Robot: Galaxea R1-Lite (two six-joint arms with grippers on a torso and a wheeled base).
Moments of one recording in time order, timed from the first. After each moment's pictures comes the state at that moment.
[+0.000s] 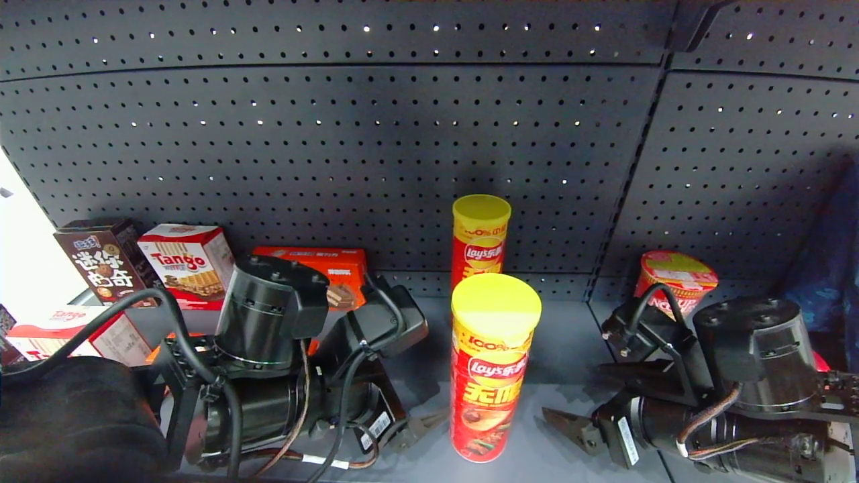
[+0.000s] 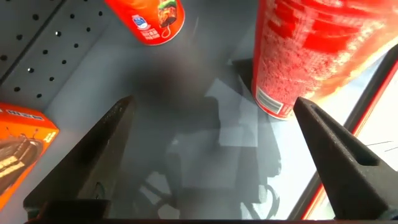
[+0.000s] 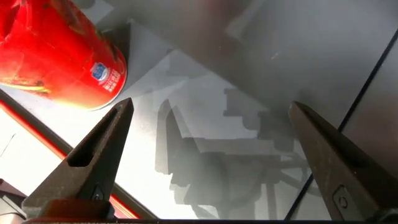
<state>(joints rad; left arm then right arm) -0.68 1.66 -0.74 -0.37 -0.11 0.35 0.71 1.52 -0.57 -0.40 -0.12 0.03</state>
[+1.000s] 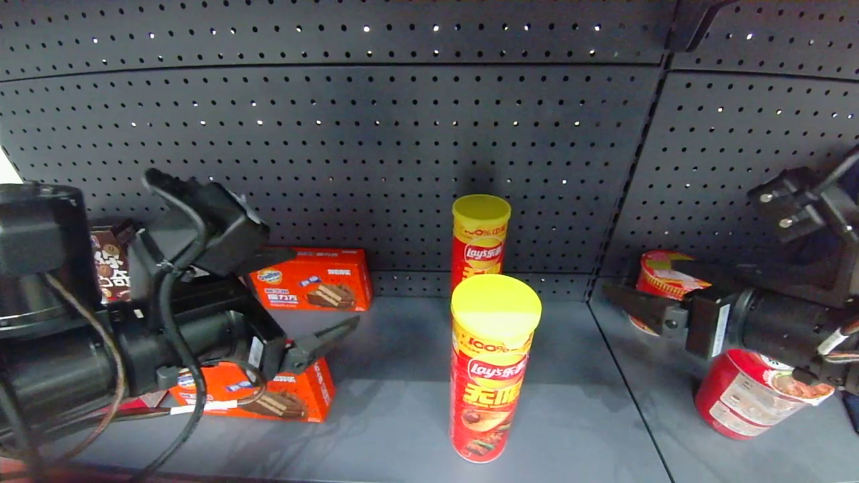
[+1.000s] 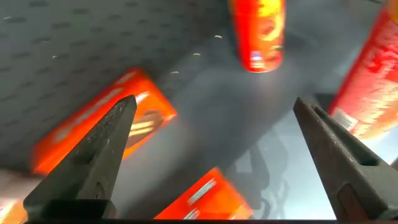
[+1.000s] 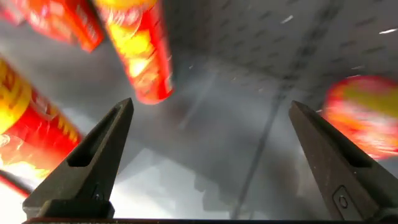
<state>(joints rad) -0.45 1.35 -0.69 -0.40 -0.11 0.34 0.58 1.28 -0.70 -0.40 -0.17 0.02</state>
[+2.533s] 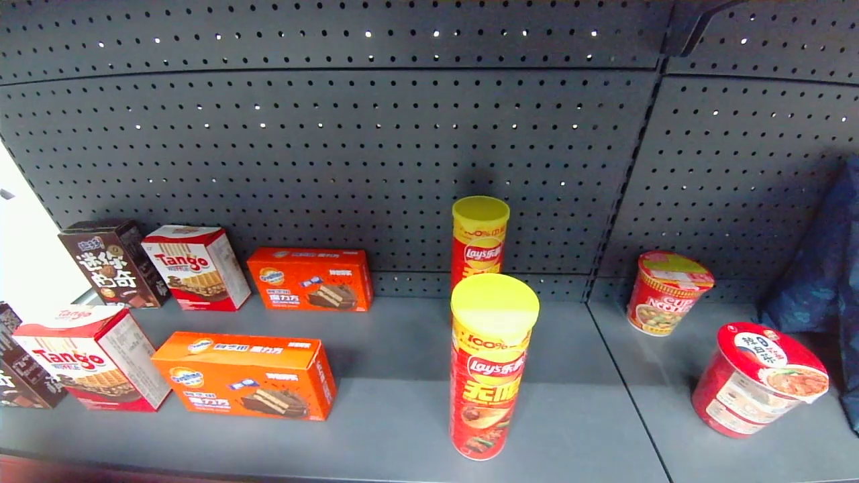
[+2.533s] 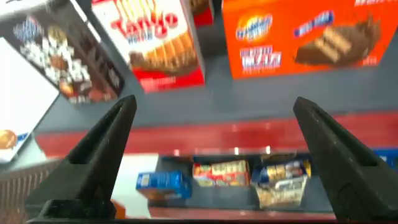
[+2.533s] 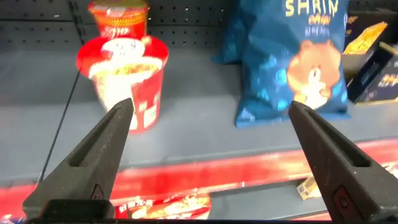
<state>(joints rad) -0.09 0.28 -0.05 -0.12 0.19 0.19 -0.07 0.26 -0.20 -0.05 -0.15 -0.08</state>
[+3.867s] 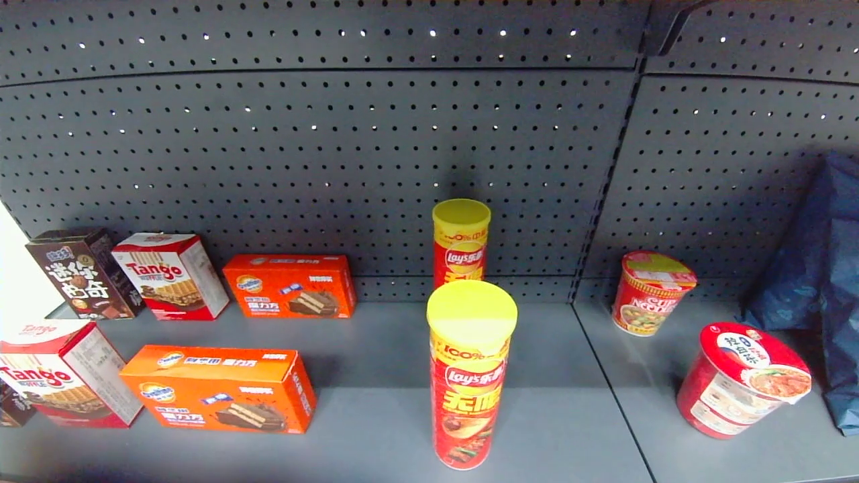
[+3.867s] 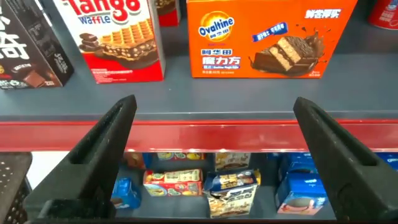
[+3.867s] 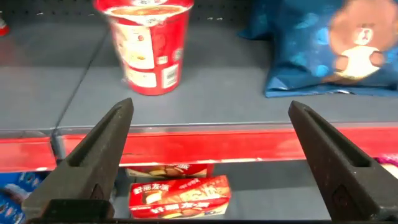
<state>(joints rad) -0.08 0.09 -0.02 -0.01 0.10 0.01 -0.07 0.08 0.00 -0.07 -0.02 -0.05</state>
